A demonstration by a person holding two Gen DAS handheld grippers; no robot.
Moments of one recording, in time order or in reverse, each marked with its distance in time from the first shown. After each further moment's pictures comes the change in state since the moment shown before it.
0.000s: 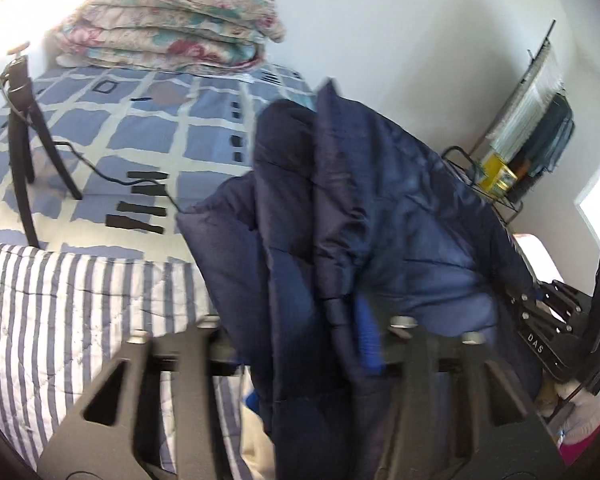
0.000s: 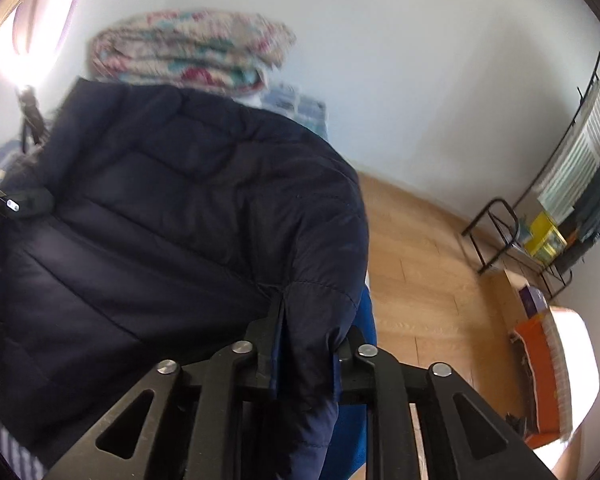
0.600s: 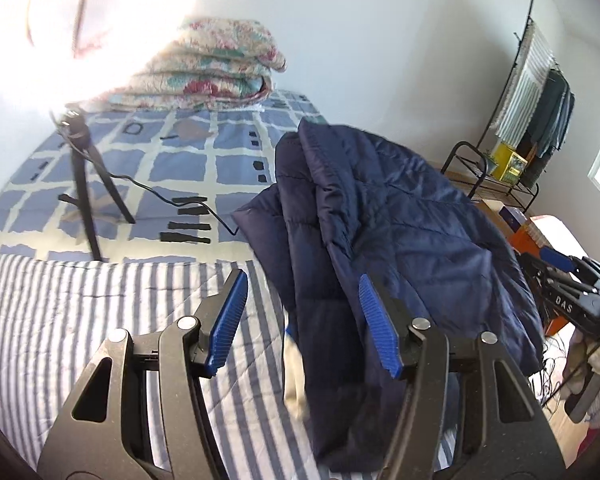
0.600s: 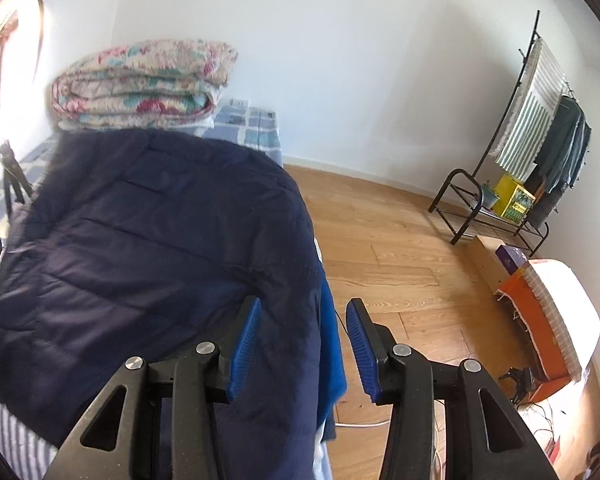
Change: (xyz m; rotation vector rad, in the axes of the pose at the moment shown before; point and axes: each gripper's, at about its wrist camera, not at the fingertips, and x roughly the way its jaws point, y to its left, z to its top) left arm -0.099 -0.015 -0.038 0.130 -0.085 0.078; right arm -0.078 -0.018 -0.037 0.198 -0.056 -0.082
